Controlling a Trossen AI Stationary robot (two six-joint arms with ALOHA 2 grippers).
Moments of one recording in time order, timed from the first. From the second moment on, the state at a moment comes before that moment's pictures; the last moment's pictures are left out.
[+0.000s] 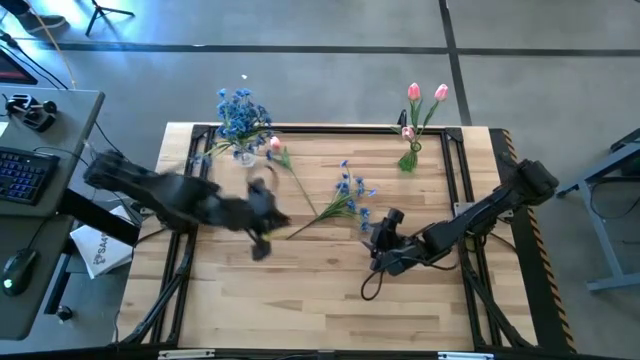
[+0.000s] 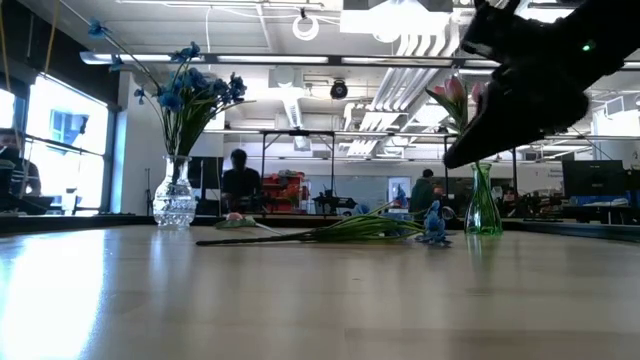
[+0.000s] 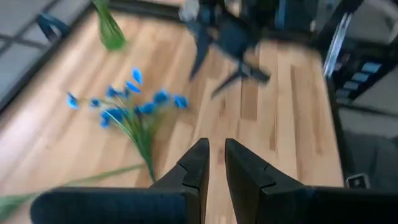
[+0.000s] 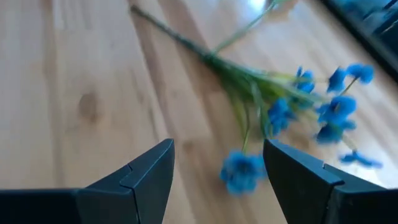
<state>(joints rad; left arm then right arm) -0.36 1.30 1.36 -0.76 -0.40 -0.40 0.49 1.49 0.72 -0.21 0.74 0.49</state>
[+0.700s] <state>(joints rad) -0.14 1.90 1.36 -0.74 -0.52 -0.74 0.55 1.37 0.72 -0.44 0.77 0.63</state>
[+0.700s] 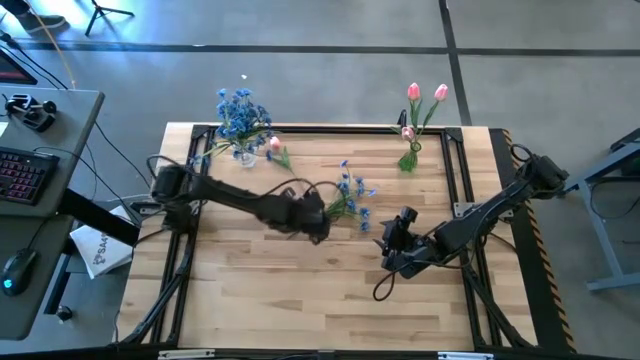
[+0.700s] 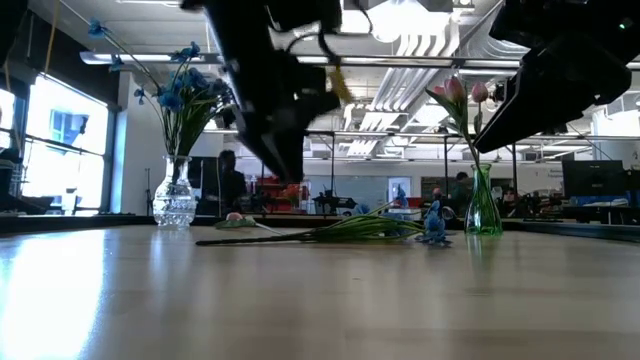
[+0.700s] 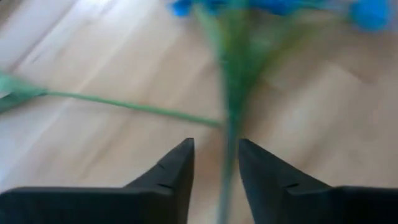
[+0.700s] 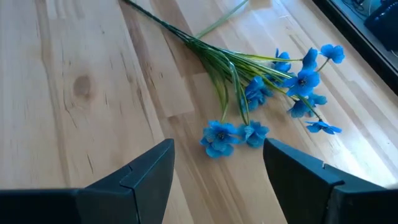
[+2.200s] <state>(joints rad) 0.00 2.07 1.29 -0.96 -0.46 -0.93 0.55 1.37 0.72 -0.40 0.78 0.63</state>
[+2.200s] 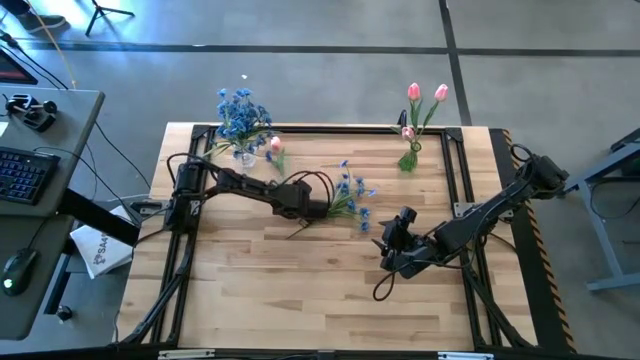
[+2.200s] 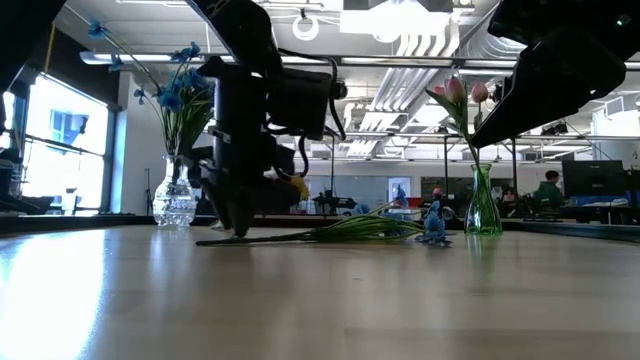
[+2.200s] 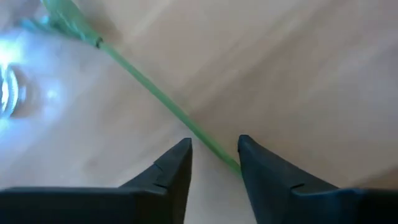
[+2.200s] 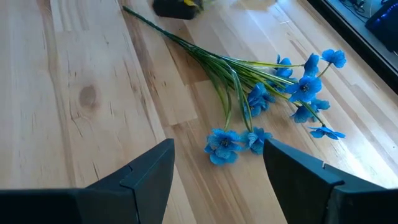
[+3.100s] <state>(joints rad) -0.37 1.88 1.29 -1.15 -0.60 -1.16 0.55 1.37 0.72 -0.39 0.78 0.63</state>
